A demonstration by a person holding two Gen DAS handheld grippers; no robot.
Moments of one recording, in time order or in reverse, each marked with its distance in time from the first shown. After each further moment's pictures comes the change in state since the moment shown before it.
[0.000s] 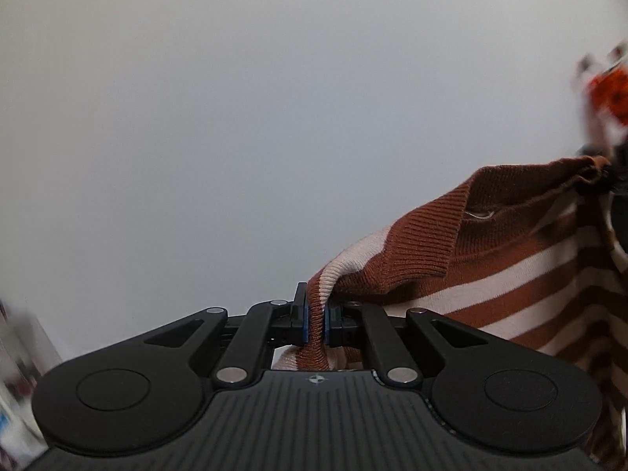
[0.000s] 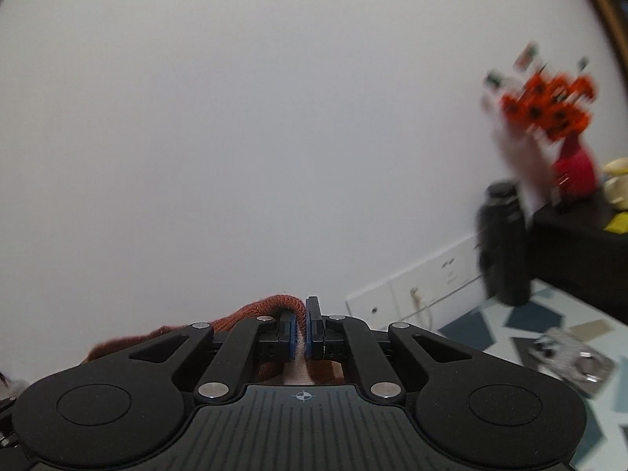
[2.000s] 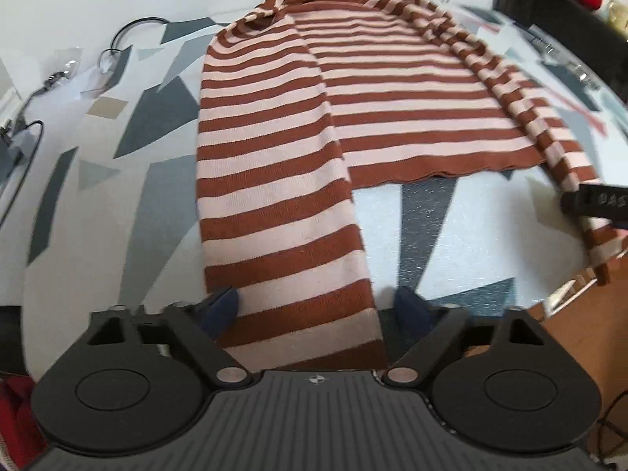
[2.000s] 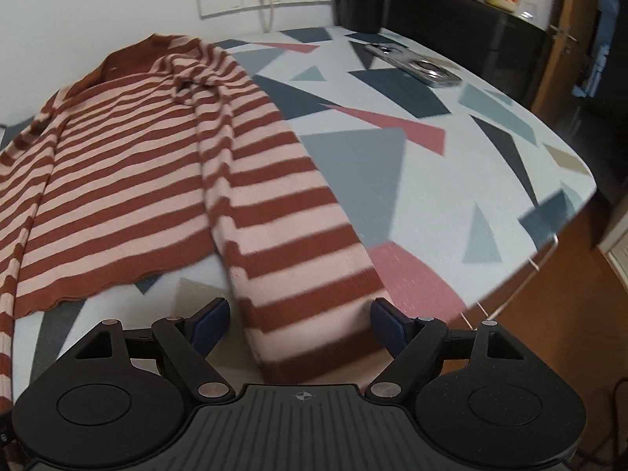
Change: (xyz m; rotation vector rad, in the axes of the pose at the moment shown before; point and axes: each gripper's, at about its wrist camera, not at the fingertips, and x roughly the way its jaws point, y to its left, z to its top) left arm -0.186 0.012 -0.222 -0.084 0.592 -0.252; right arm -0.133 -0.050 -0.287 -0.086 0.523 -0.517
